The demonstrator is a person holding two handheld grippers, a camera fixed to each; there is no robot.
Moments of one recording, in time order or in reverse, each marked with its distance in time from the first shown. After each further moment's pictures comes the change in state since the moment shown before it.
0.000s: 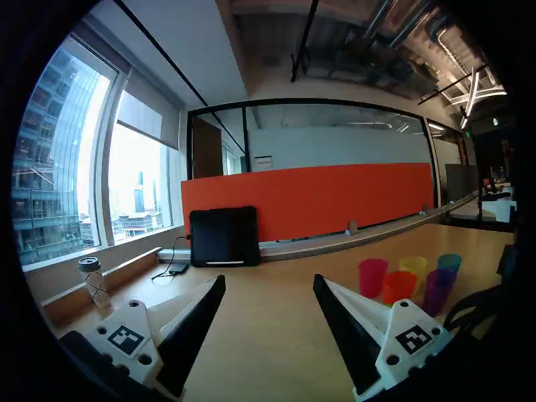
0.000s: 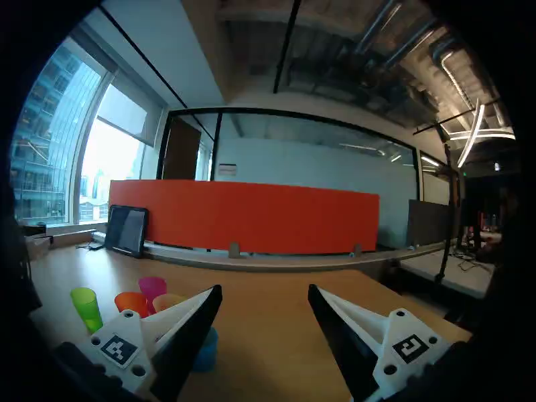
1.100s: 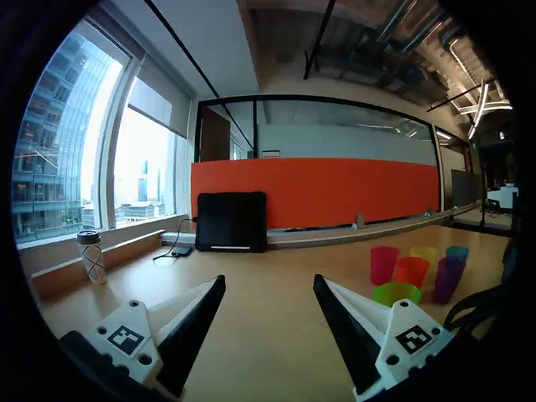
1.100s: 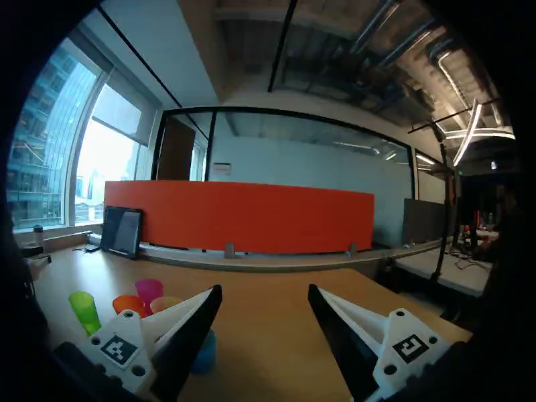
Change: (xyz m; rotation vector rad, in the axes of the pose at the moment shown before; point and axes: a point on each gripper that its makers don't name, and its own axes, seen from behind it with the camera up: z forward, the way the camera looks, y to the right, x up) left arm -0.045 -0.023 0.002 0.016 -0.015 -0.071; right arm 0.006 0.001 0.000 -0.030 -0.005 0.003
